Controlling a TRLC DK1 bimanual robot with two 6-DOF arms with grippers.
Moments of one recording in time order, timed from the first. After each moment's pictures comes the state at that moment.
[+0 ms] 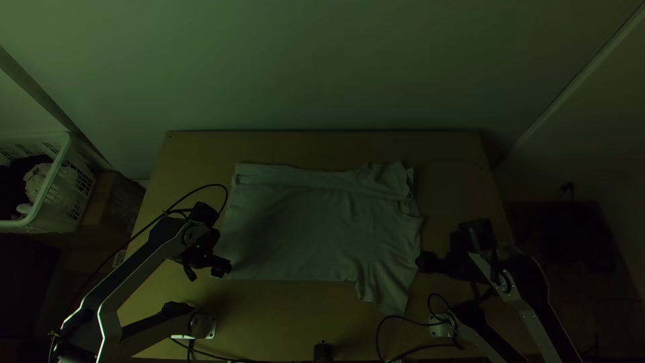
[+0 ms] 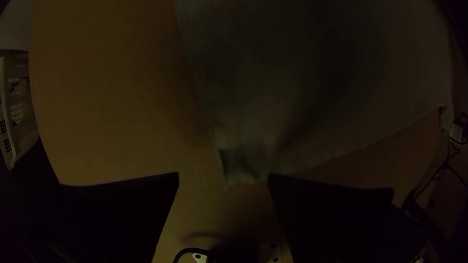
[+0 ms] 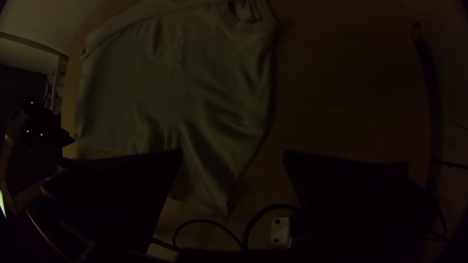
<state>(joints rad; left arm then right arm) -0.21 1.17 0.76 -1.12 -0.09 0.07 0.37 0.74 0.81 -1.21 -0.15 0.46</state>
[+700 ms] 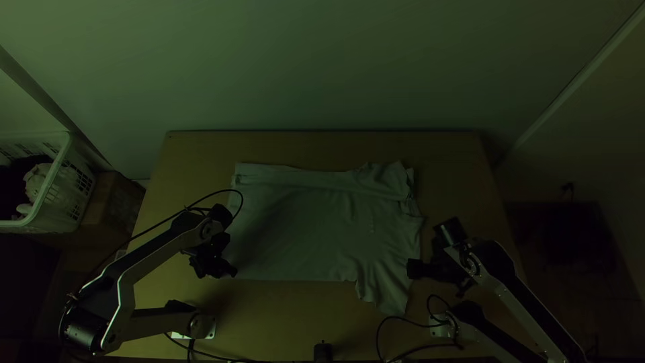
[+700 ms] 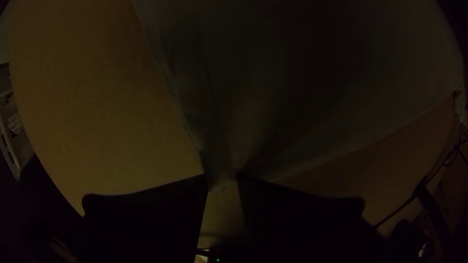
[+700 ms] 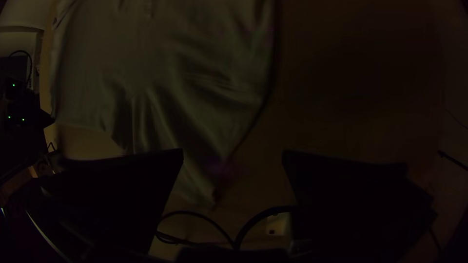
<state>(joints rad) -0.28 1.34 0.76 -1.11 -0.12 0.07 0.43 0.92 0.68 -1.16 -0.18 0.46</state>
